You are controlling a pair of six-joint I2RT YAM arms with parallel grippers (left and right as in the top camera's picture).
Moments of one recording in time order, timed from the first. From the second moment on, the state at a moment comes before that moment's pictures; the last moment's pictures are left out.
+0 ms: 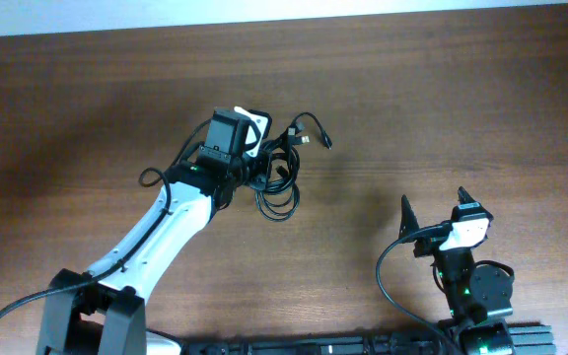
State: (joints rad) left arm -0.41 1.57 1.00 -0.35 0.11 -0.09; right arm 0.11 0.01 0.01 -0.07 0.00 0.01
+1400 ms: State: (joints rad) left arm -0.41 1.57 1.00 -0.35 0.25 -0.55; right arm 0.11 0.74 0.61 -0.50 -0.22 0.22
